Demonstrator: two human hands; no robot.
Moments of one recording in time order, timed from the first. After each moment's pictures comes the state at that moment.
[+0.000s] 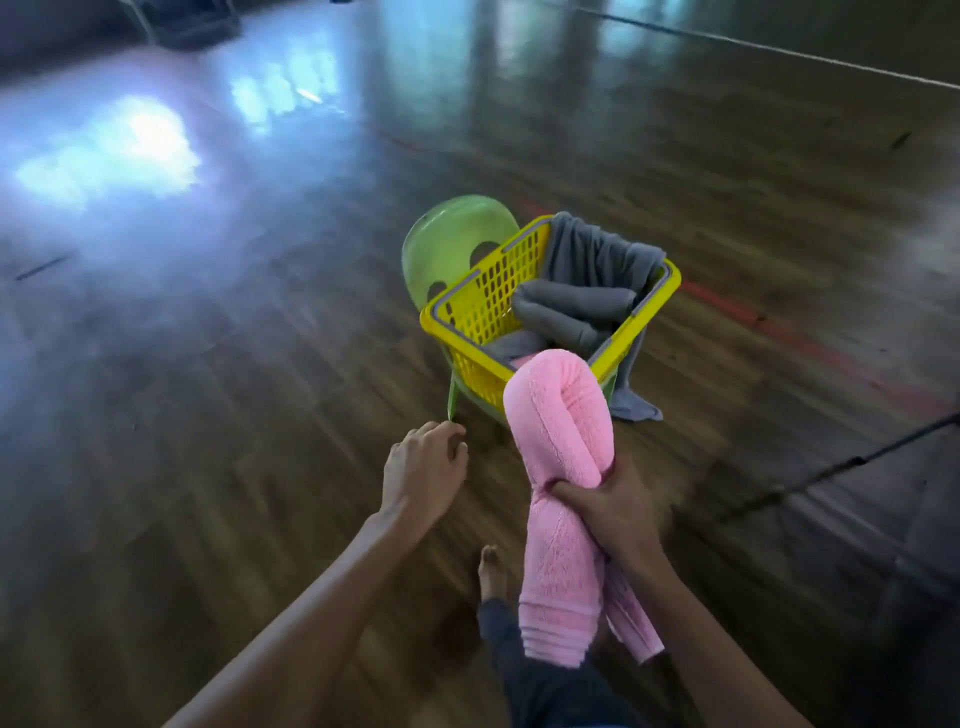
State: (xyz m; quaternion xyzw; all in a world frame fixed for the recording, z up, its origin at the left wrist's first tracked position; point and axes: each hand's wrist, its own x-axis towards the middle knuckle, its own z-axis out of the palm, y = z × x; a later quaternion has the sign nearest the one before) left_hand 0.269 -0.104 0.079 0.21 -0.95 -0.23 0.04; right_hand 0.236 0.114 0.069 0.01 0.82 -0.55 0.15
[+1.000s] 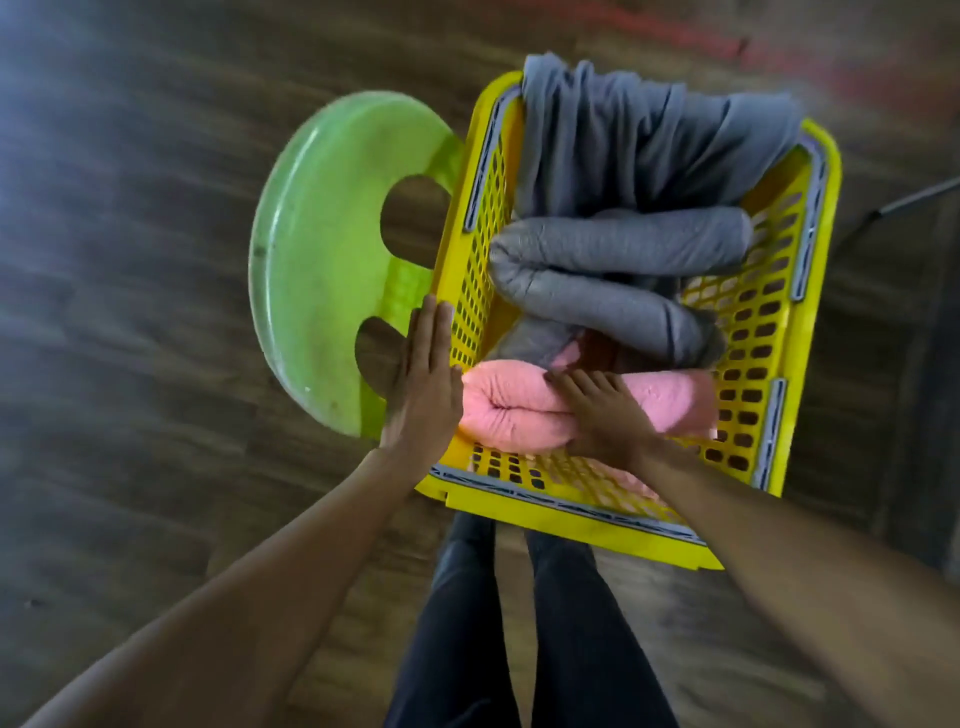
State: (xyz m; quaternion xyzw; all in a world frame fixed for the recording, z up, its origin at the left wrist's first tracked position) left_hand -0.181 -0.328 -0.133 -0.10 -0.96 -0.26 -0.10; right_hand -0.140 -0.086 -0.172 -0.17 0.95 -0.07 0.26
